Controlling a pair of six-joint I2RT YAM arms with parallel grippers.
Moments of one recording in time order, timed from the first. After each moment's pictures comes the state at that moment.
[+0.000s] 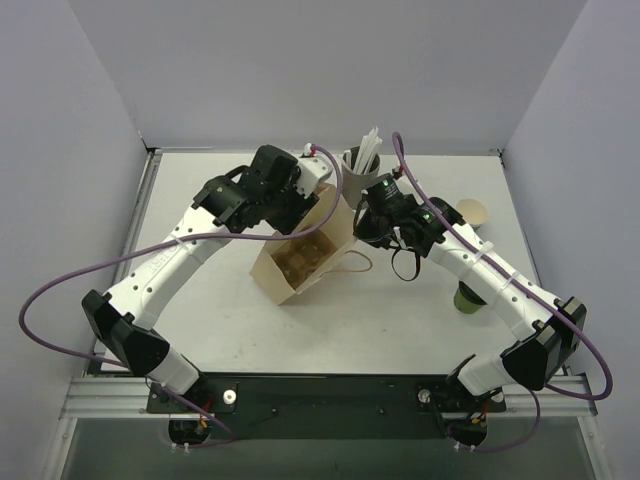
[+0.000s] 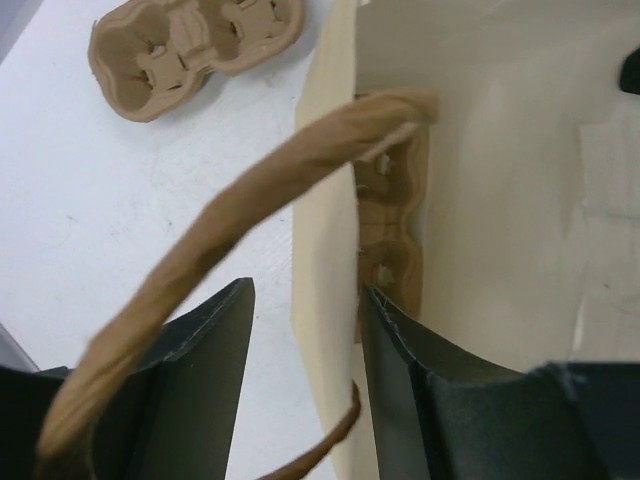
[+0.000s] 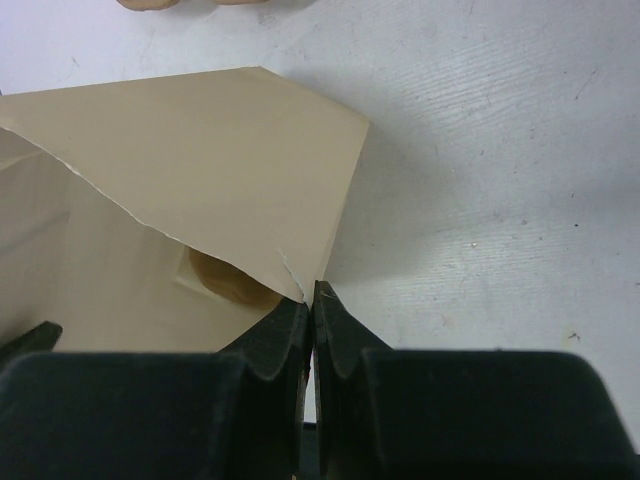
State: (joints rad) left arm -0.70 1.54 1.74 -0.98 -0.09 0.16; right arm 0.70 1.44 1.43 -0.86 0.27 1.06
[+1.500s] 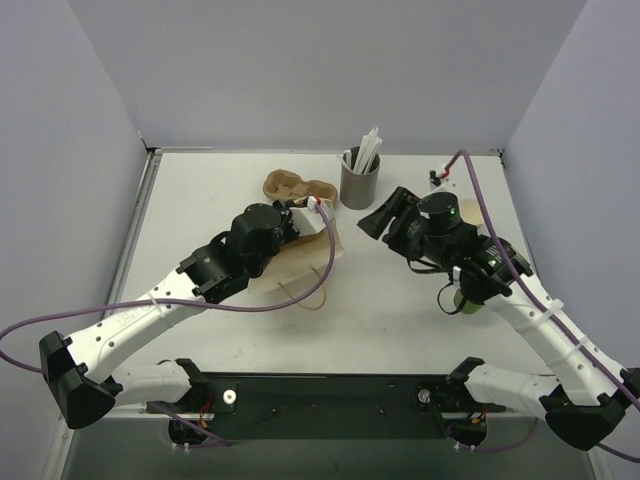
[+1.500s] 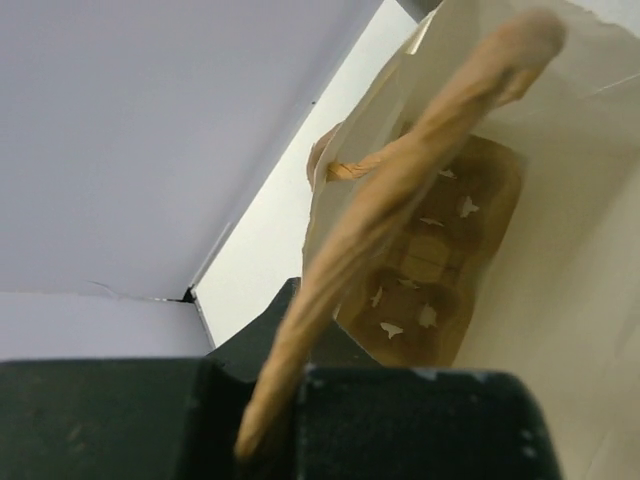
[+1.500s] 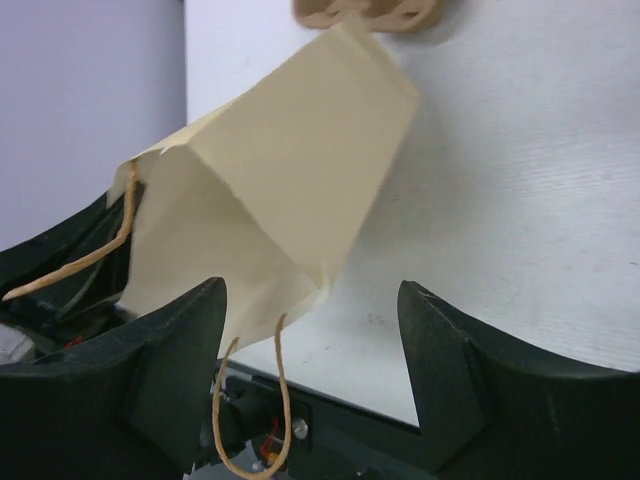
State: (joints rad) left arm -0.88 1.19 1.15 -0.32 -0.50 0.58; right arm 0.69 1.10 1.24 -0.63 0.13 0.94
